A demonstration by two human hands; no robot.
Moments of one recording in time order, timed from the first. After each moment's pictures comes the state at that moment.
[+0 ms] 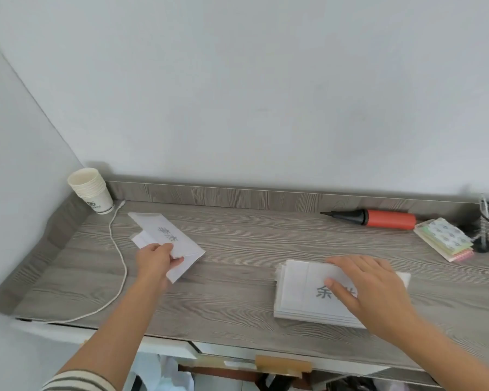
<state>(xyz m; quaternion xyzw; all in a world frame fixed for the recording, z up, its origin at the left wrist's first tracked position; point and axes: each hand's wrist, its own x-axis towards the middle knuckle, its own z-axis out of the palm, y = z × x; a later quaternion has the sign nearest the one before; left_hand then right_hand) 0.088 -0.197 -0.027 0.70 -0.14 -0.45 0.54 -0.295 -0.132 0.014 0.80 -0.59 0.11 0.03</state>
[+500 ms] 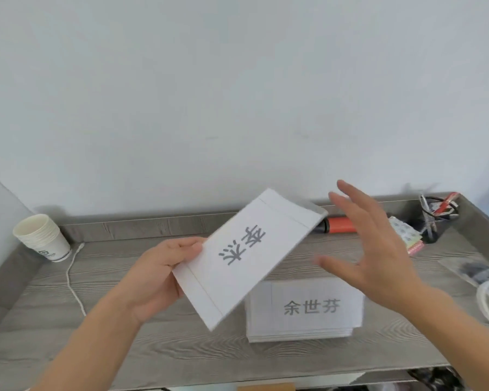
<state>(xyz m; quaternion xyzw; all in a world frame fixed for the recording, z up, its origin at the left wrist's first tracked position) -0.005 -0.173 0.111 0.44 -0.42 -0.71 0.36 -0.321 -0.142 0.107 0.76 -0.53 0.37 -0.02</state>
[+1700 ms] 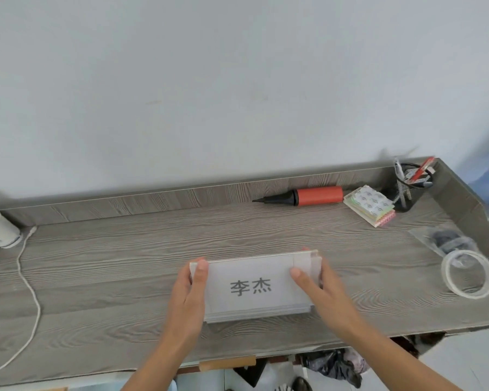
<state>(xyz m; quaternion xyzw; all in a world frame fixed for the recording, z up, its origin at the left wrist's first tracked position) -0.127 -0.133 0.010 0.64 -0.46 -0.48 0.40 -0.358 -0.112 -0.014 0.46 -0.63 0.37 -0.51</state>
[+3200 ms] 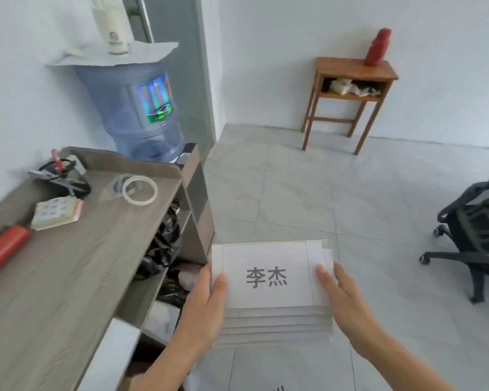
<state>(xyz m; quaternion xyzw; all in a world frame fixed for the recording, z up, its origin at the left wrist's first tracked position) -0.297 0.083 -0.004 0.15 -0.80 -0.58 -0.03 -0.329 0.314 -0.001 -0.12 -0.75 0.63 -0.14</state>
